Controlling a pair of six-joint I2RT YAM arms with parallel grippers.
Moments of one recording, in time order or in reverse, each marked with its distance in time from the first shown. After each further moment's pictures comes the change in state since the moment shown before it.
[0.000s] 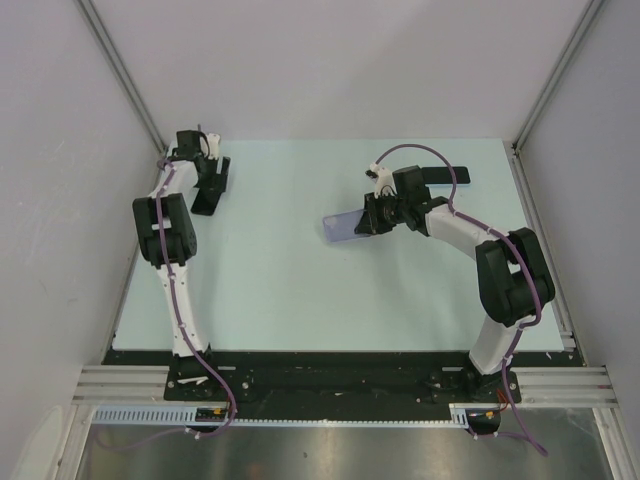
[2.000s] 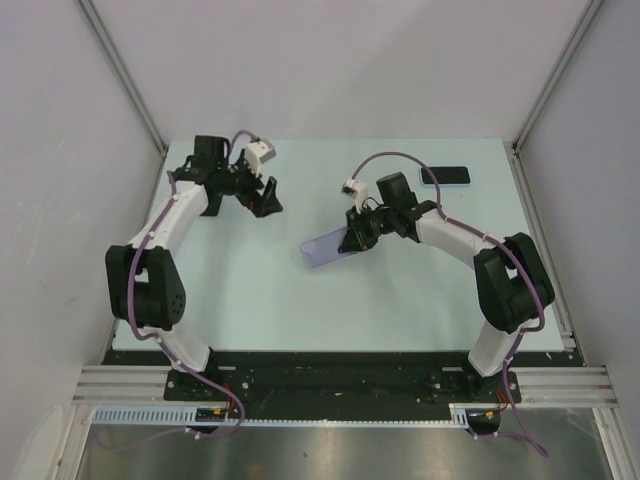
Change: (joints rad) left arm -0.205 -0.690 -0.525 -0.080 0.611 0.211; right arm 0.090 -0.027 0.000 -0.074 -0.197 -0.155
